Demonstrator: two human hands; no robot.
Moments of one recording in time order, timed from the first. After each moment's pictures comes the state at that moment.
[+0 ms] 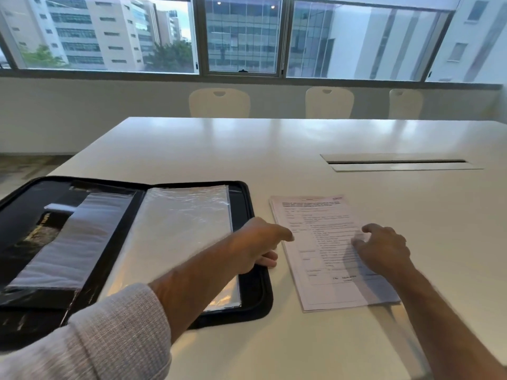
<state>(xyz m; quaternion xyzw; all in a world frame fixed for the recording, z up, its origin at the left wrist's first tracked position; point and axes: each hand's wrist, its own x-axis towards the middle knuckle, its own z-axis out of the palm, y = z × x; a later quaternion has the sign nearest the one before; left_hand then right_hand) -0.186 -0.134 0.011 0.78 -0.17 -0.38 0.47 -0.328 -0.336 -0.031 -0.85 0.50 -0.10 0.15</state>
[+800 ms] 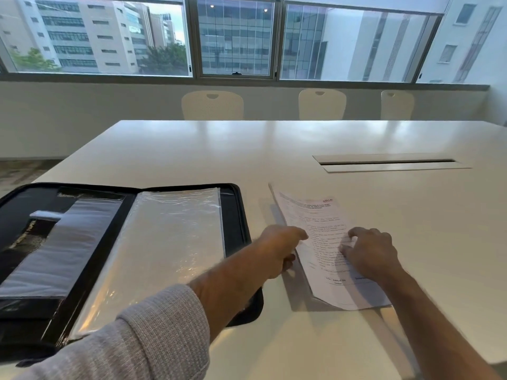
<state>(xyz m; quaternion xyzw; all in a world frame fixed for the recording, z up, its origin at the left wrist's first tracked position) -0.215 -0.180 0.002 0.71 -0.08 -0.44 0.55 -0.331 -0.334 -0.034 -0.88 0.46 -0.08 0.11</state>
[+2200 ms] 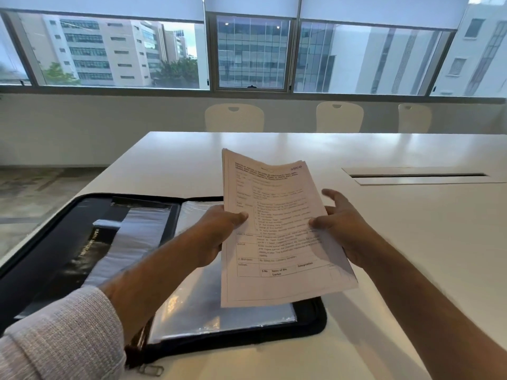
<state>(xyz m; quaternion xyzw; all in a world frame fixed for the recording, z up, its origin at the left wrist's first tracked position) -0.085 -0.023 0.033 0.70 -0.16 -0.32 0.62 -0.224 -0.219 0.035 -0.70 0.27 -0.18 0.63</state>
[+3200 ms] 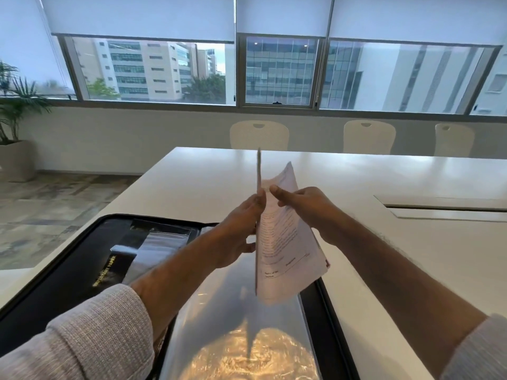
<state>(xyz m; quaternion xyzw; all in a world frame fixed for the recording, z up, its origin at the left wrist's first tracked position) -0.037 -0.051 0.064 0.67 -0.28 -0.32 0.61 -0.100 -0.200 0.089 -0.85 0.17 -0.13 0.47</state>
